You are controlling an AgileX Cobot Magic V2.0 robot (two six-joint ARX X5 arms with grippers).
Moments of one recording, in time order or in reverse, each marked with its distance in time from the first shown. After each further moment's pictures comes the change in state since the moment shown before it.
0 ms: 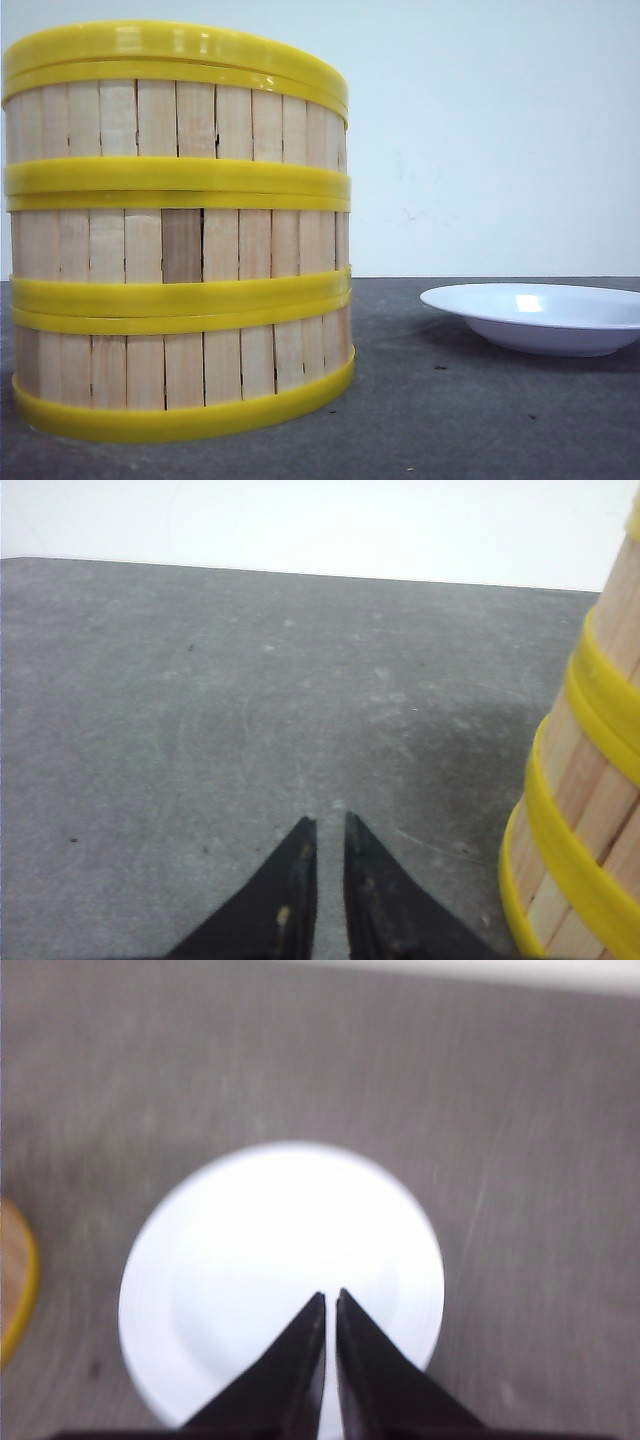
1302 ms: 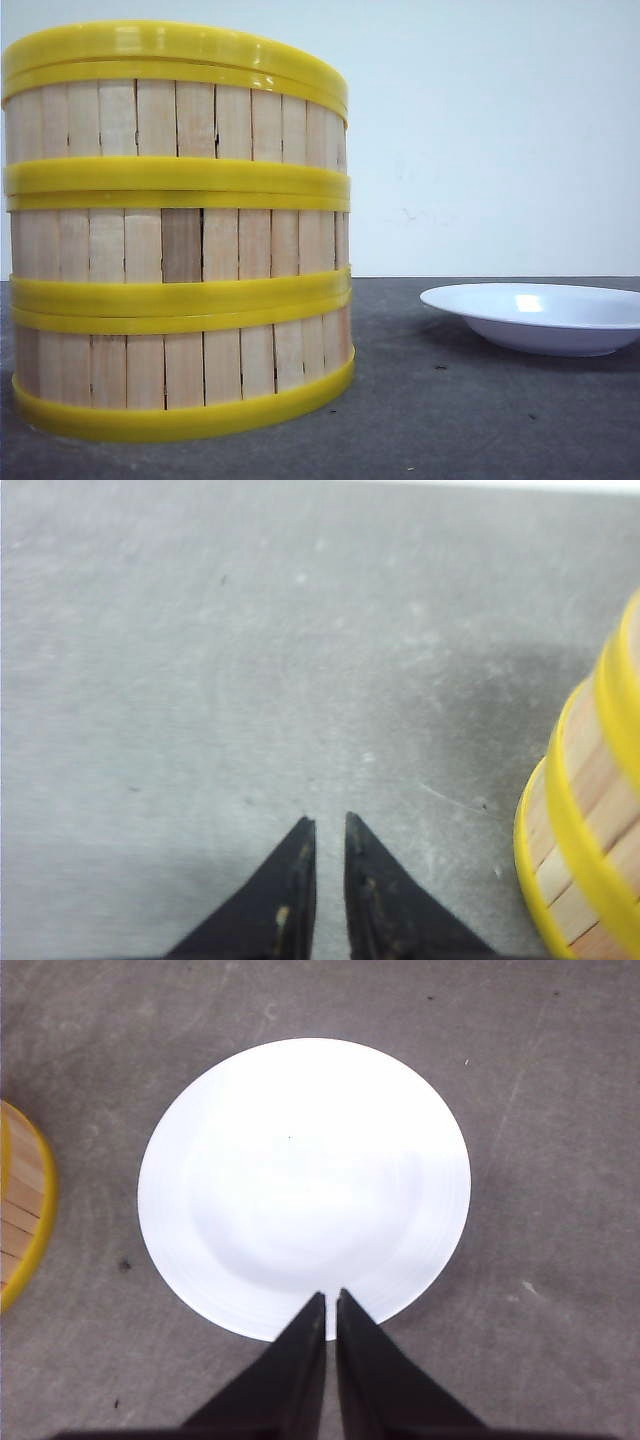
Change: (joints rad) left arm 0.000 0.175 0.194 -0.195 -0.051 0.002; right arm -0.001 0.272 0.304 -0.414 -0.030 0.000
